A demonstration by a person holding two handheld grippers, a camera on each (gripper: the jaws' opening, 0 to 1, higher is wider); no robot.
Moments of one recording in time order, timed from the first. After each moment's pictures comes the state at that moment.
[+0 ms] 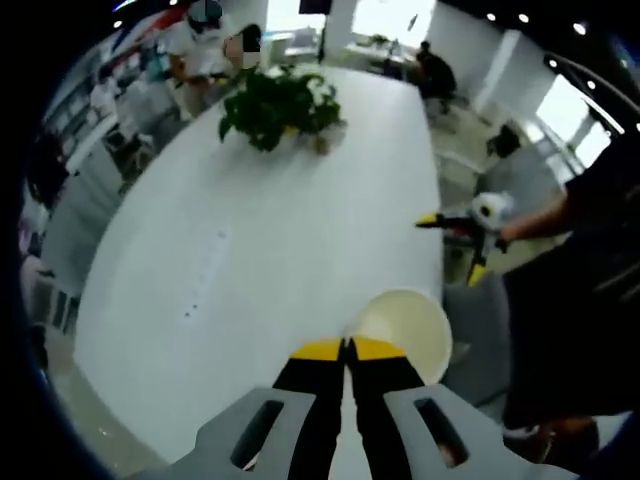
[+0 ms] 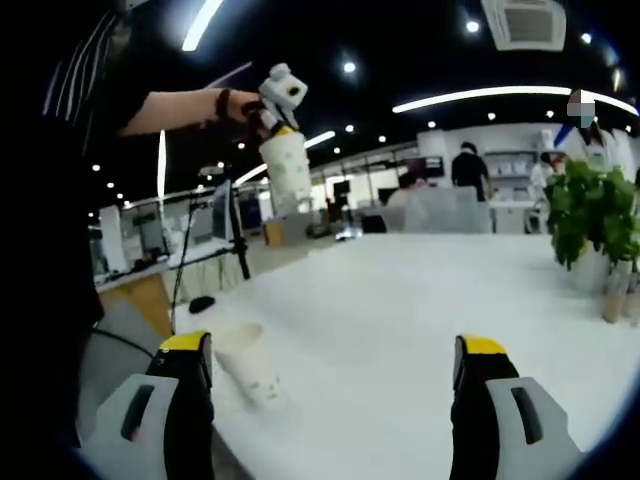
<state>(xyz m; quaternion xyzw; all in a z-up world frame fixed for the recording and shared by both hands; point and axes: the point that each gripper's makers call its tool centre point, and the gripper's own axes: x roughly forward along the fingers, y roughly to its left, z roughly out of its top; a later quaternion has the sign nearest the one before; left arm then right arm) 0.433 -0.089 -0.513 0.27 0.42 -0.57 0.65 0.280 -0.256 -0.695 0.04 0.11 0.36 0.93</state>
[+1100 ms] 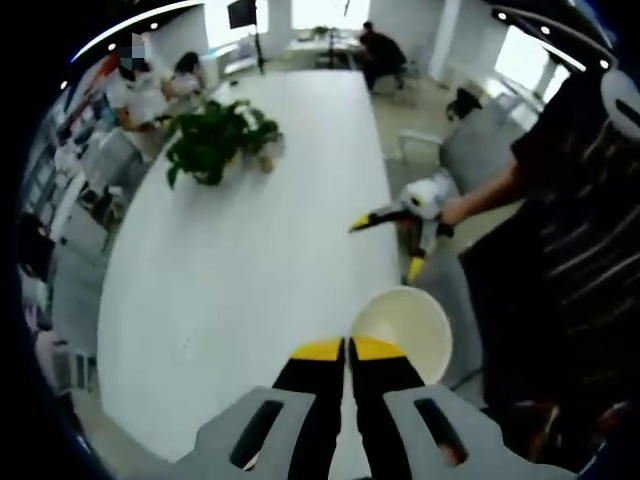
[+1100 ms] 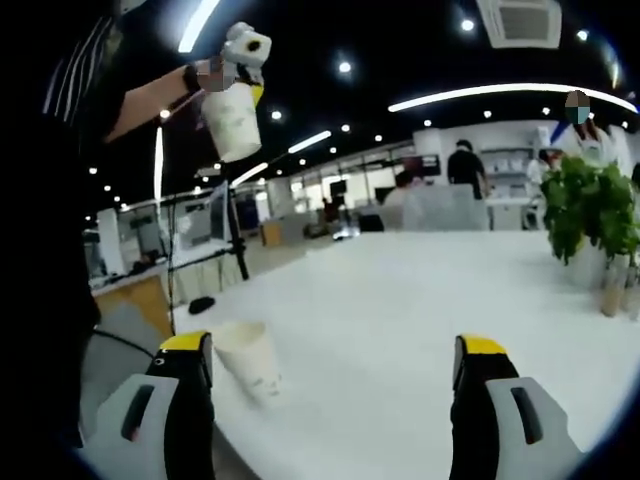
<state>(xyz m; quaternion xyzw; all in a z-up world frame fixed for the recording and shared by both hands) 0.345 -0.114 -0.464 0.34 0.38 -0.62 0.59 0.283 -0.254 -0.697 0.04 0.12 0.35 0.93</state>
